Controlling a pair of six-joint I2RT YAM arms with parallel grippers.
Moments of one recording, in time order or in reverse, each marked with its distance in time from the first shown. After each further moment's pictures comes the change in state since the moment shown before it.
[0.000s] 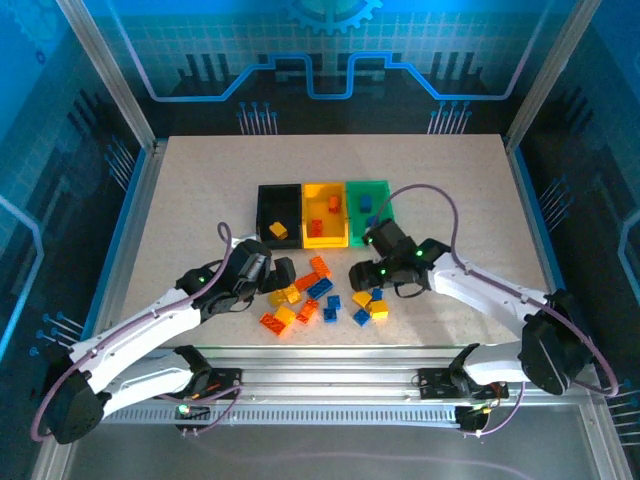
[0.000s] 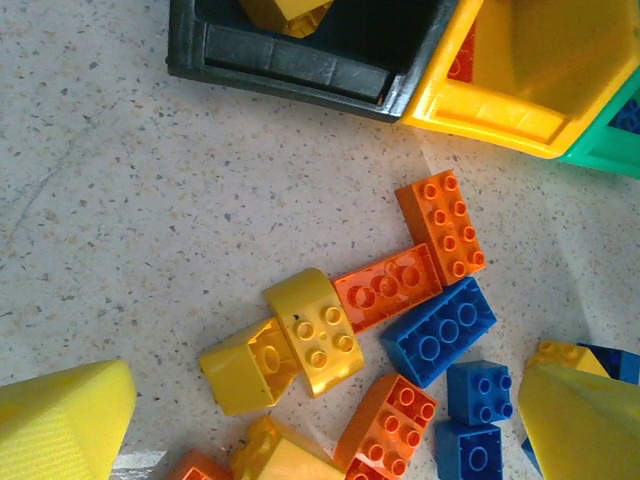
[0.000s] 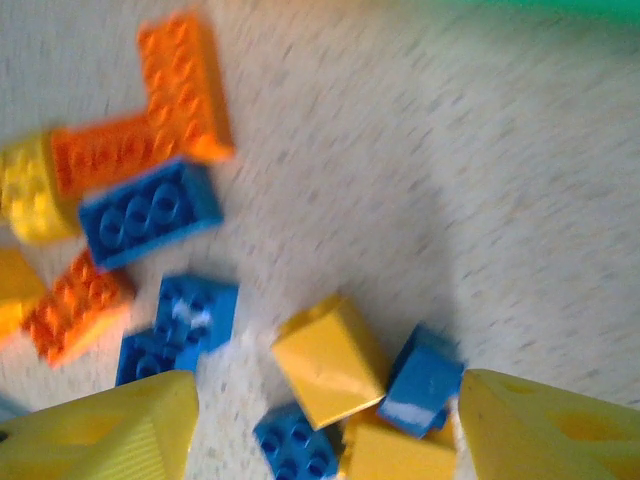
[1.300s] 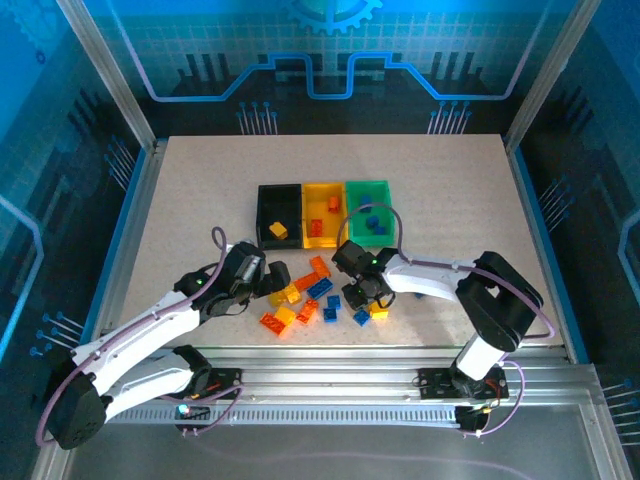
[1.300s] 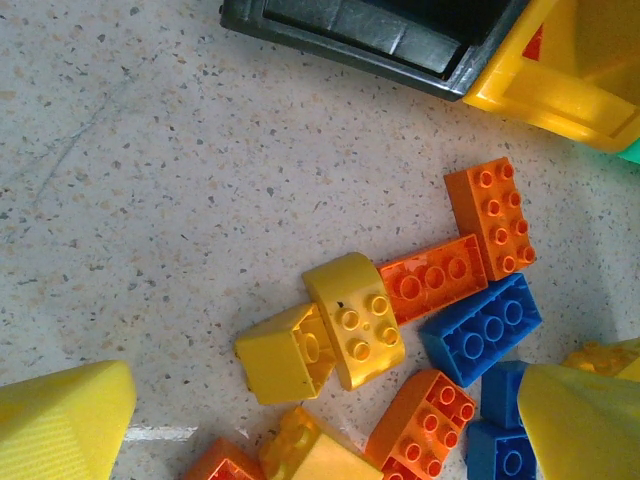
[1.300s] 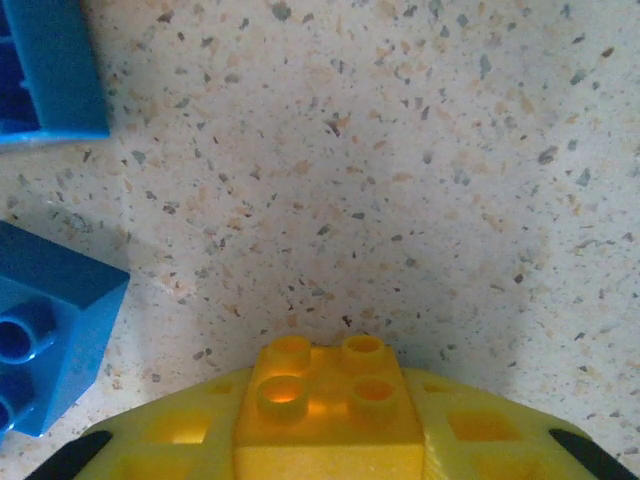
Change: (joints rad) left arm 0.054 -0.015 -0.061 0.008 0.050 -0.026; right arm 0.111 0.320 0.024 0.063 0.158 -0.136
